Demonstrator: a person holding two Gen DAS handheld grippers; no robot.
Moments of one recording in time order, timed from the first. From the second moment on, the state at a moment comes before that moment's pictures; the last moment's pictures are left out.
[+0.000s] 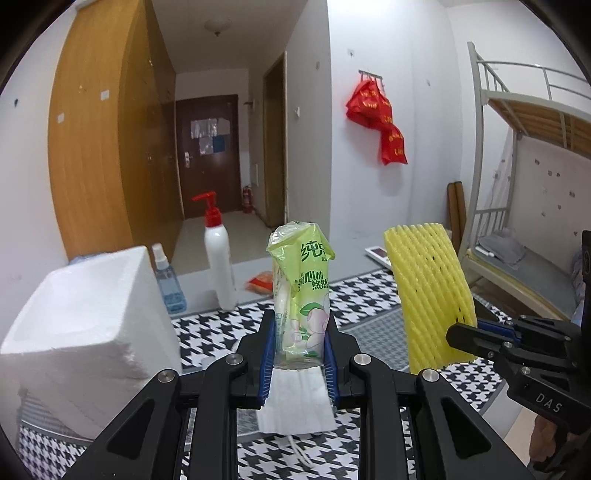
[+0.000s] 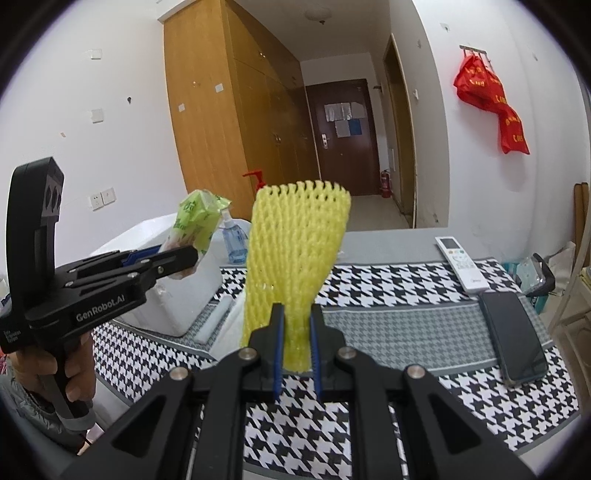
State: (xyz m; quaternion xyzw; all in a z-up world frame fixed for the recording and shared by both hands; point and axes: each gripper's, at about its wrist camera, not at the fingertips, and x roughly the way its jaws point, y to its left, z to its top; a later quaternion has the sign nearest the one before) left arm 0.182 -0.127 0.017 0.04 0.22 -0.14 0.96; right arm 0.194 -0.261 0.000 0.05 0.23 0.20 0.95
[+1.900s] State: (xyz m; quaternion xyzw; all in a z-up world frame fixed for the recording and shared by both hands) left arm 0.174 0.002 0.072 0.00 0.18 -0.02 0.98; right arm 0.241 -0.130 0.066 -0.02 0.20 0.32 0.93
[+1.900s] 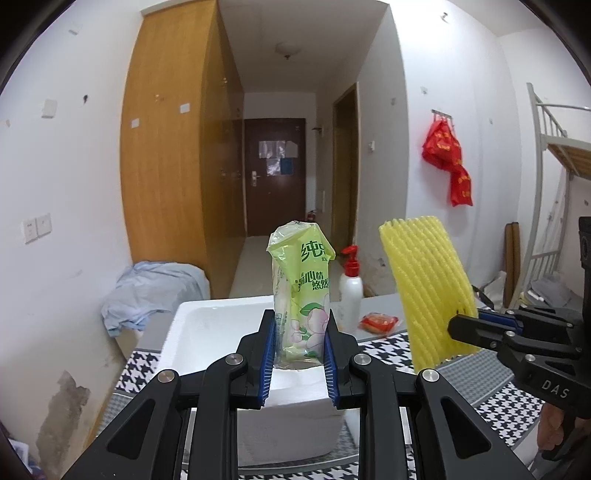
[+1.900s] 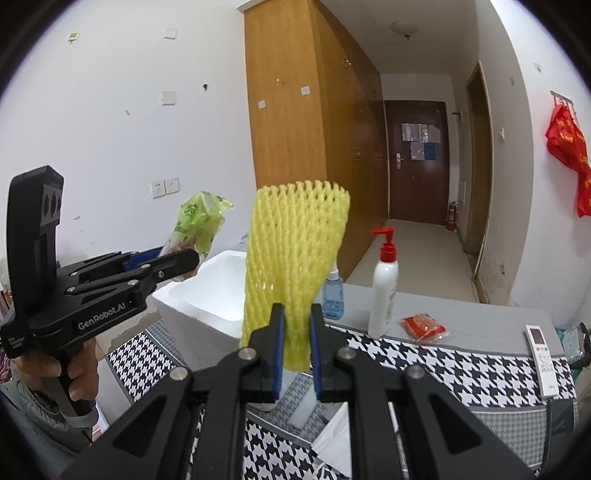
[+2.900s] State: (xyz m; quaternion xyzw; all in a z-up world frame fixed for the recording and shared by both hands) left arm 0.229 0.037 0.053 0.00 0.25 0.01 0.97; right arm 0.277 -0.085 0.072 -0.04 0.22 0.36 0.91
